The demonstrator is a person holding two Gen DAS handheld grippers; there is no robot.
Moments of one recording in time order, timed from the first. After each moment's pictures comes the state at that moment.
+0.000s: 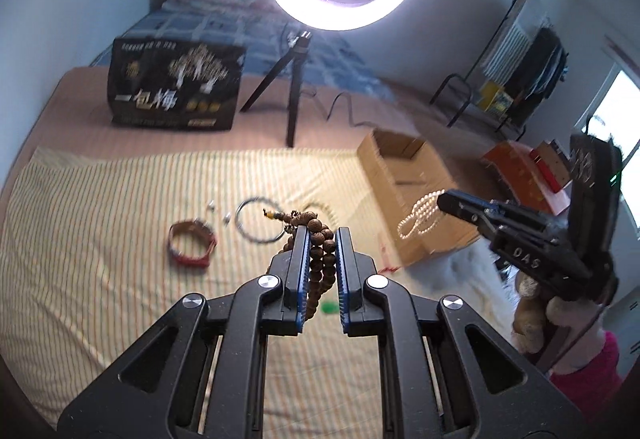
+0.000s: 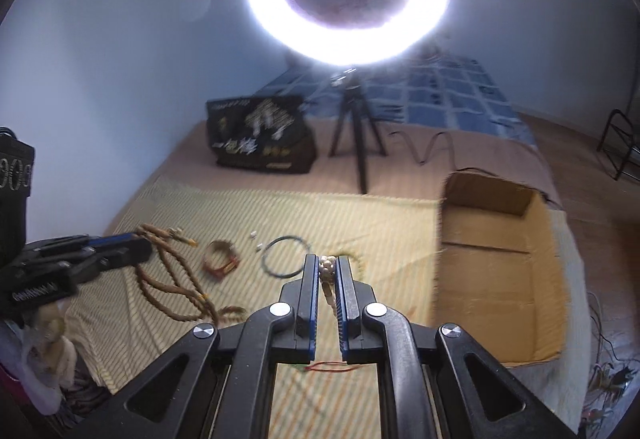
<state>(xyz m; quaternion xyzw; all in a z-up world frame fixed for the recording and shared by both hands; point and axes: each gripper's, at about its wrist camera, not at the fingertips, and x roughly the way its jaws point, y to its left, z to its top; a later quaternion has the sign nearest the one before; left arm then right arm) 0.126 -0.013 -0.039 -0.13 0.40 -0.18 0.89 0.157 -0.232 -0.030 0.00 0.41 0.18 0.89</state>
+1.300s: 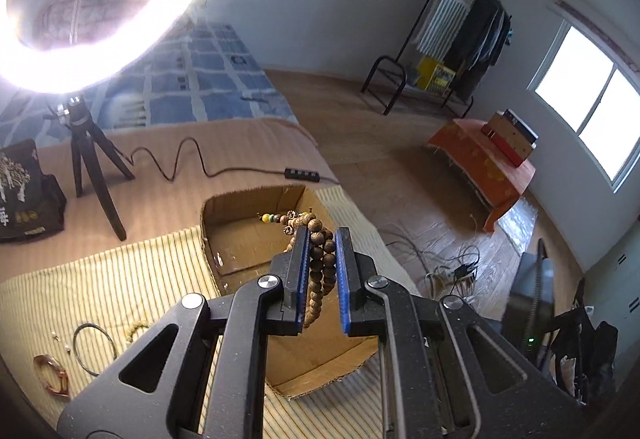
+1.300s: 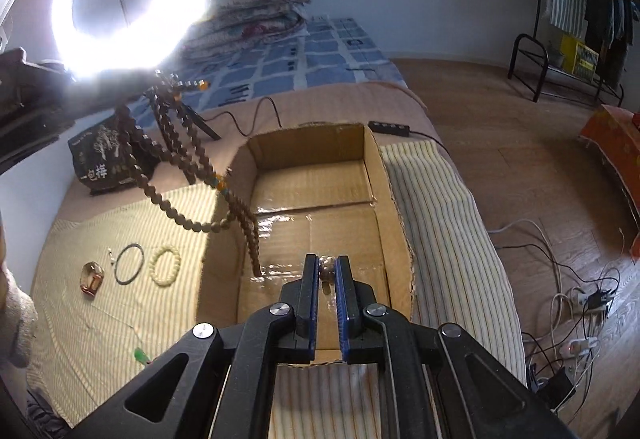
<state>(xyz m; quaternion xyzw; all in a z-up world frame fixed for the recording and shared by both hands) 0.255 -0.250 -0.017 -0.08 0.40 -0.29 0.87 0.197 -0.395 -0.082 0.05 0.46 0.02 0.89</state>
